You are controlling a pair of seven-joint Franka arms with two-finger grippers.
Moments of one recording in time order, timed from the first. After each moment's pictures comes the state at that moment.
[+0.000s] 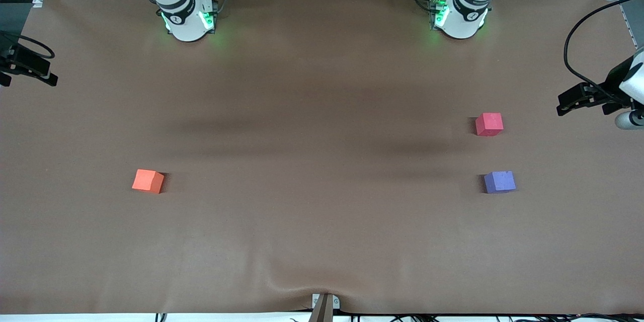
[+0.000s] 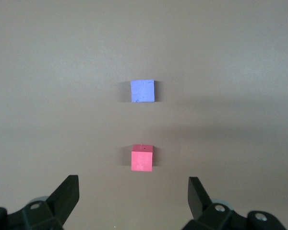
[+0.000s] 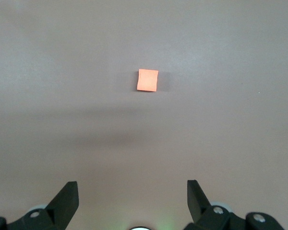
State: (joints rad) left arm -0.11 0.06 0.11 -1.58 0.02 1.63 -0.01; right arm -0.06 0.04 -0.02 -1.41 0.02 1.39 -0.06
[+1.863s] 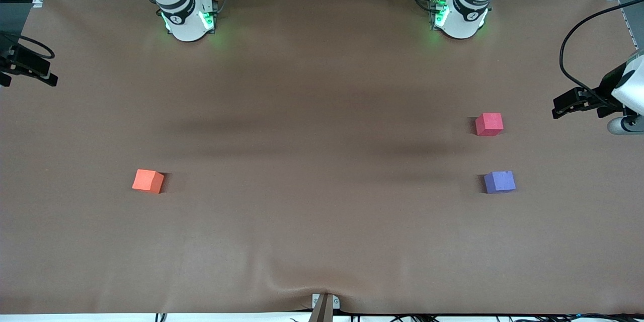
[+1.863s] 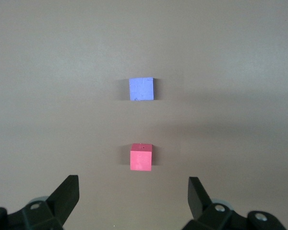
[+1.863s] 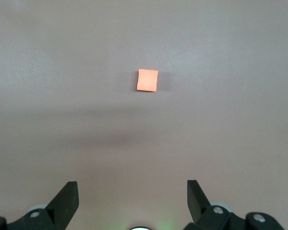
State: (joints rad) left arm -0.11 0.08 0.11 -1.58 0.02 1.63 -0.01; right arm -0.06 0.04 -0.02 -1.41 0.02 1.39 -0.06
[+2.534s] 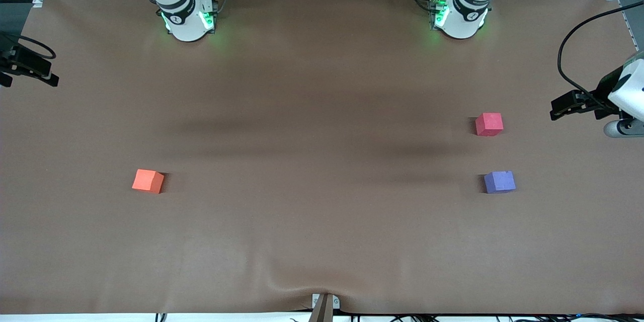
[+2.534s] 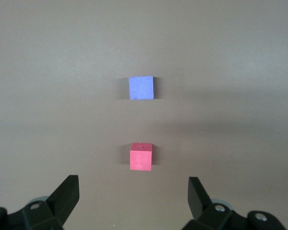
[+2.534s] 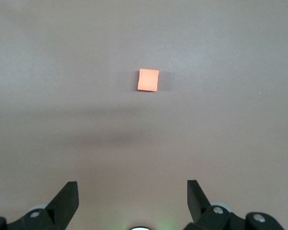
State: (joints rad) left arm -0.11 0.09 0.11 -1.58 0.02 1.63 -0.01; right arm -0.06 0.04 -0.02 -1.41 0.02 1.39 -0.06
